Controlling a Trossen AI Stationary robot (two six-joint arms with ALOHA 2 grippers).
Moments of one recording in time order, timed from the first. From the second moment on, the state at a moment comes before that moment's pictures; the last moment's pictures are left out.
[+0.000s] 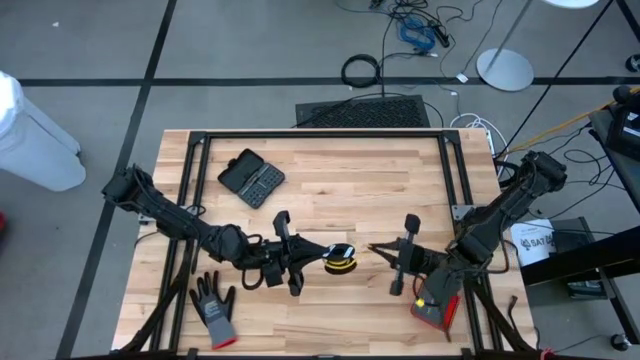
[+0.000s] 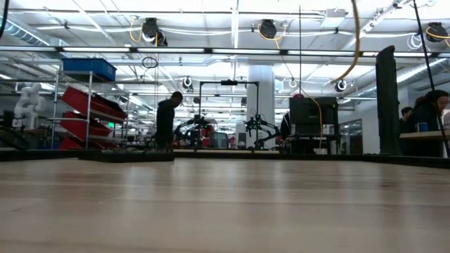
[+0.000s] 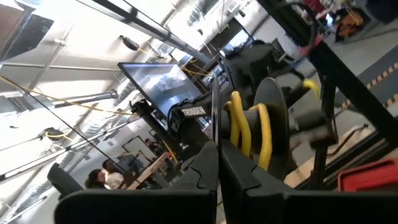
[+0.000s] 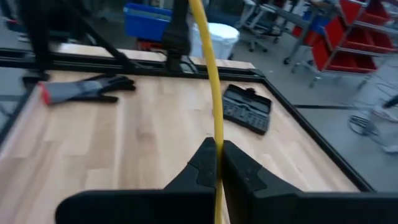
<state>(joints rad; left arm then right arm) -0.47 1.54 1.00 0.87 -0.42 0.92 0.74 1.27 0.97 -0.26 1.02 0.32</state>
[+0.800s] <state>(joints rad) -0.43 1.61 1.00 1.06 -0.32 0.84 0.58 1.50 0.97 0.31 1.02 -0.03</state>
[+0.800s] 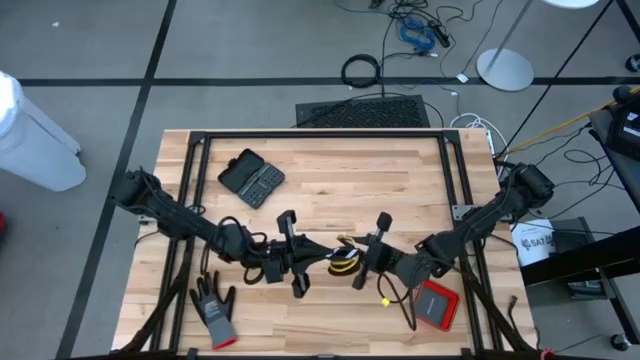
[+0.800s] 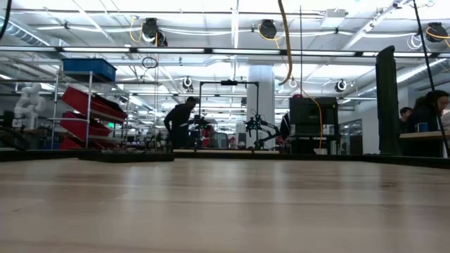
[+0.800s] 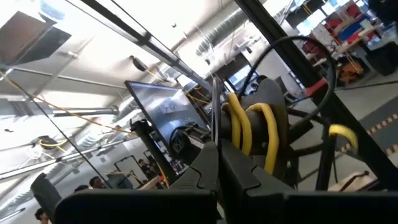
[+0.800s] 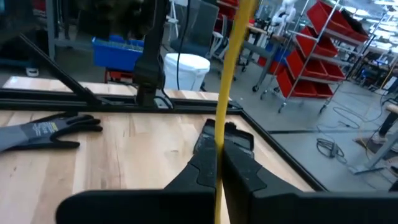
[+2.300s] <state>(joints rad) -0.39 1.69 1.00 1.02 -0.77 1.21 0.82 1.49 1.04 0.50 1.46 -0.46</state>
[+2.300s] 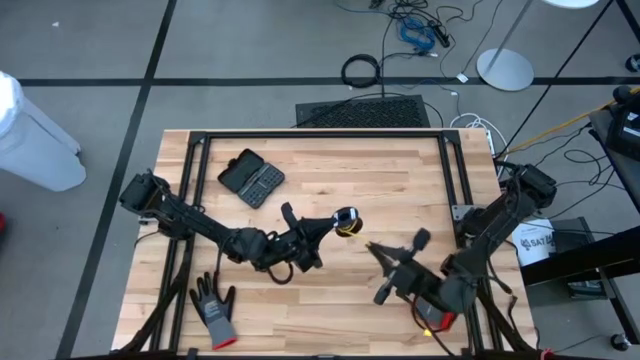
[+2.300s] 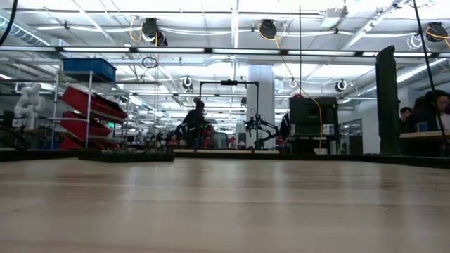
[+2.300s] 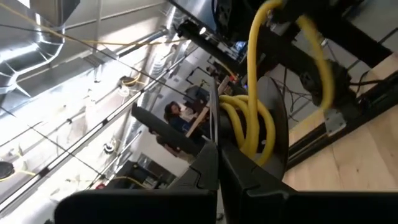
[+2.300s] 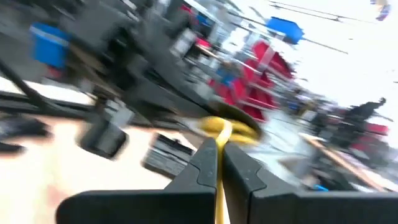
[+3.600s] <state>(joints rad) -0.46 1.68 1.03 1.03 -0.49 1.03 0.71 1.38 0.95 0.19 1.31 -0.05</state>
